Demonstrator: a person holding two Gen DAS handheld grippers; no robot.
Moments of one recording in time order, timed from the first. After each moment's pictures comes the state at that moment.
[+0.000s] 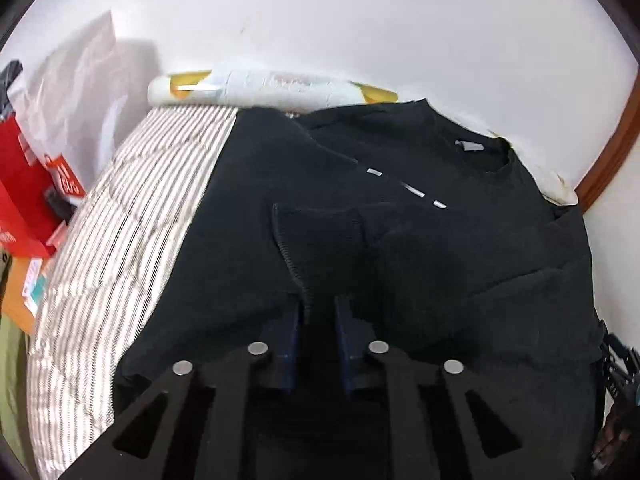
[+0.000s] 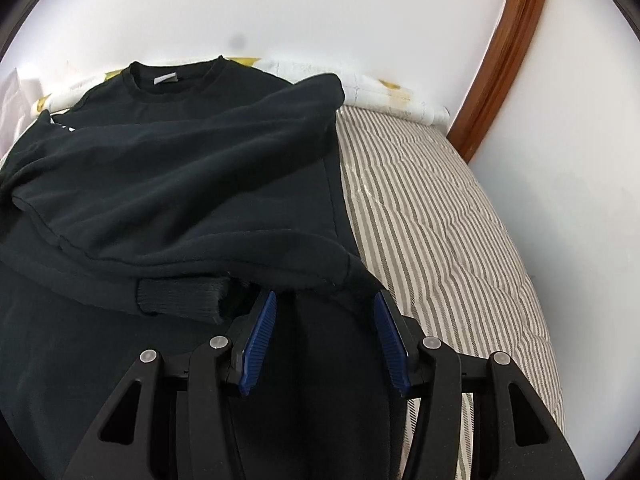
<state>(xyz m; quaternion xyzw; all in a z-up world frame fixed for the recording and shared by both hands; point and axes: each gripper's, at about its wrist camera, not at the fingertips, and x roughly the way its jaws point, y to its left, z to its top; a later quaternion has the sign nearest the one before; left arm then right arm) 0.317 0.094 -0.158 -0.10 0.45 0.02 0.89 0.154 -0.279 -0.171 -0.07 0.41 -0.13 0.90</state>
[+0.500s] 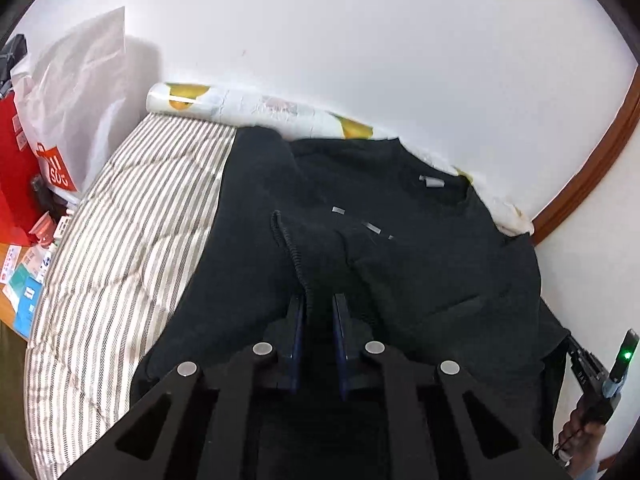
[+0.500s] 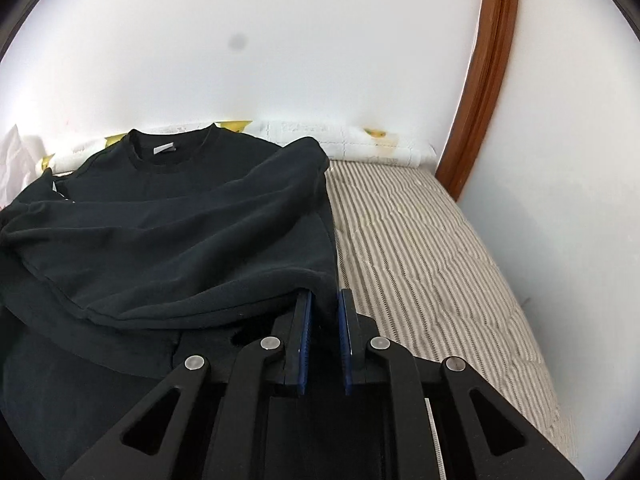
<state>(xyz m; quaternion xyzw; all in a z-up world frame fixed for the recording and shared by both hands) 0.300 0.122 -0.125 -0.17 0.44 -0.03 0.88 0.148 -0.285 -0.130 -0.04 0.36 -0.13 0.92</state>
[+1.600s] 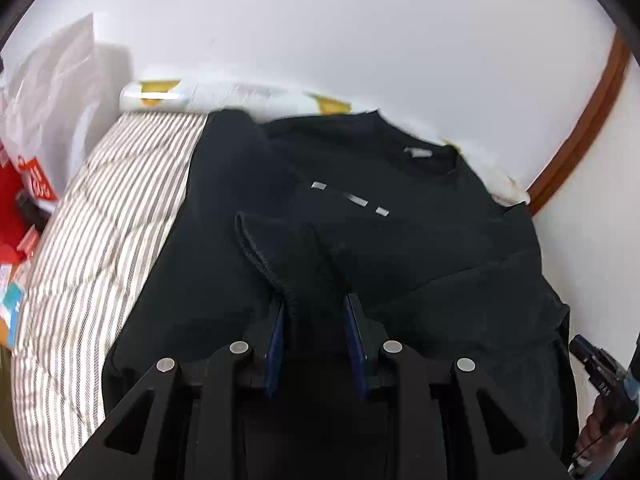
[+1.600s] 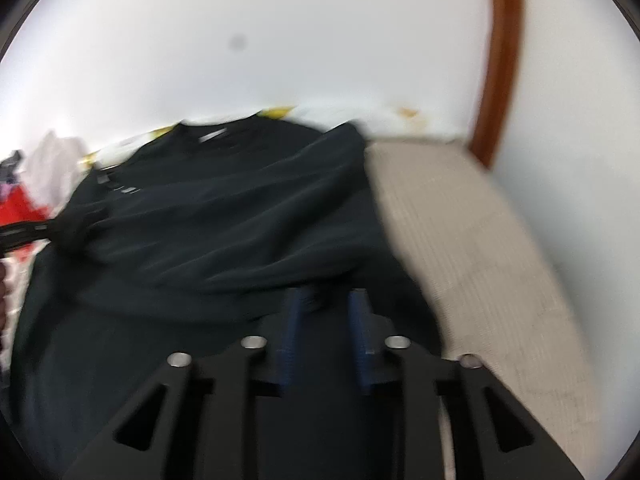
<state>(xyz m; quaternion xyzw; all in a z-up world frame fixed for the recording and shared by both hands) 0.299 0.102 -0.147 -0.14 0.44 -0.06 0.88 0.119 -0.258 -0.139 0.02 0.39 -0.04 0.92</state>
